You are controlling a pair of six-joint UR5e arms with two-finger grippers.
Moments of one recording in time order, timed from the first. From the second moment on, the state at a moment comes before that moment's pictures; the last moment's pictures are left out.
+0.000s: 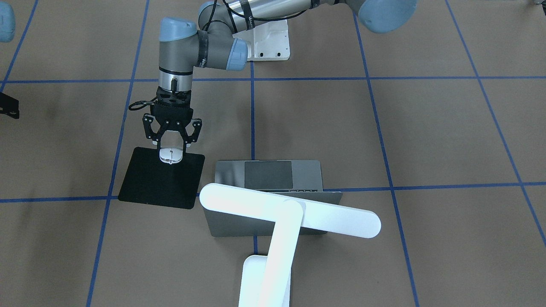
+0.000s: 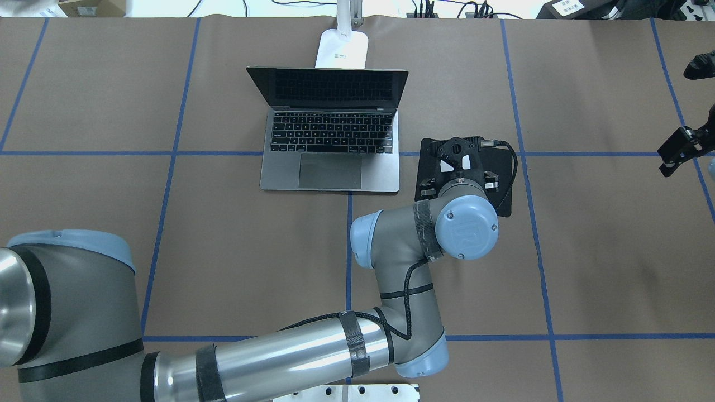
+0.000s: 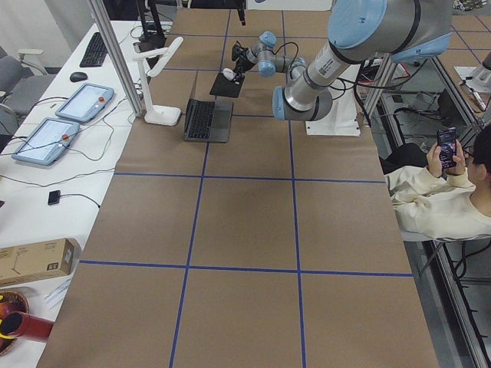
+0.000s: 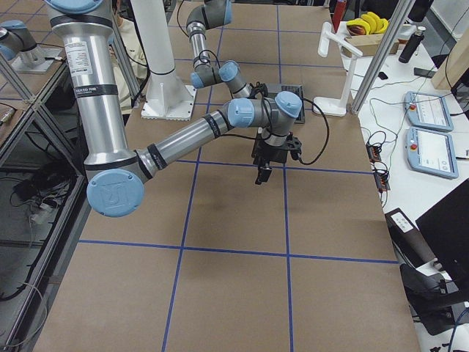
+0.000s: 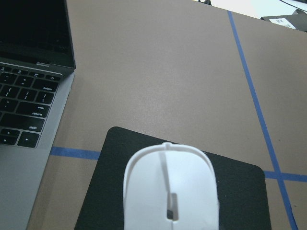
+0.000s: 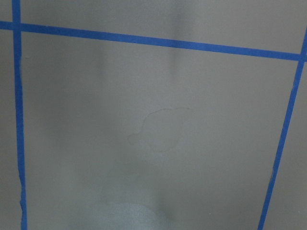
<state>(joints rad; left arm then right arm) -0.31 -2.82 -0.92 -2.11 -1.20 -1.41 1.20 -1.41 1.93 -2.07 2.25 0.21</state>
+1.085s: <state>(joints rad) -0.50 -2.63 -1.36 -1.87 -1.54 -1.29 1.20 -1.37 1.92 -2.06 2.24 0.24</state>
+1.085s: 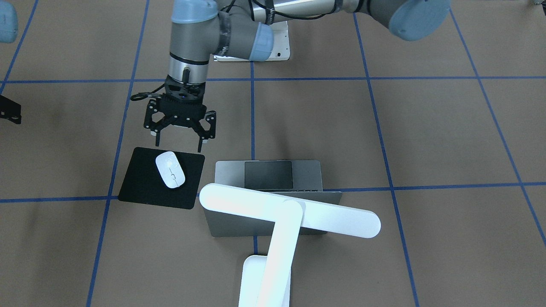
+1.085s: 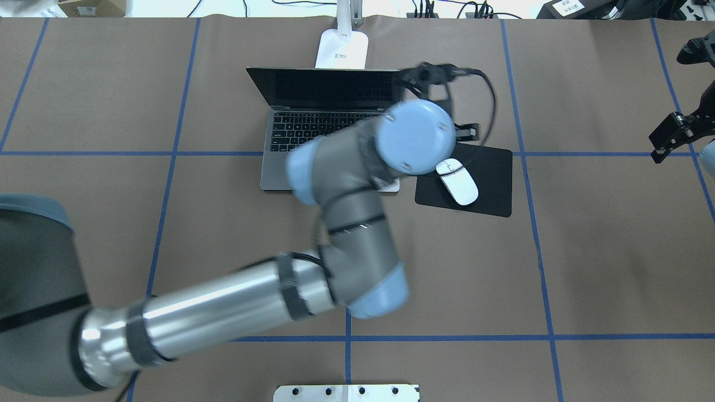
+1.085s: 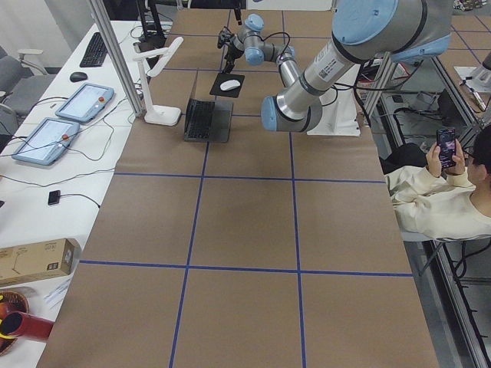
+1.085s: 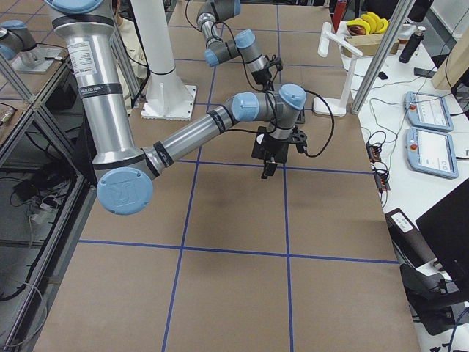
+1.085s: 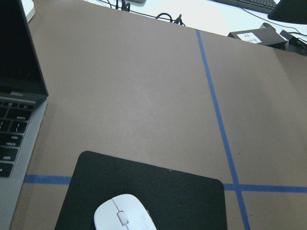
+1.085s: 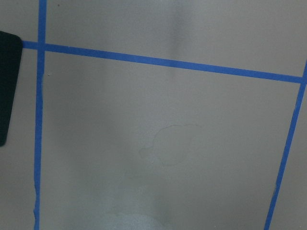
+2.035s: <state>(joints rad) -1.04 -1.92 -1.83 -1.55 -2.06 -0.79 1.31 -1.41 1.91 -2.00 2.20 0.26</state>
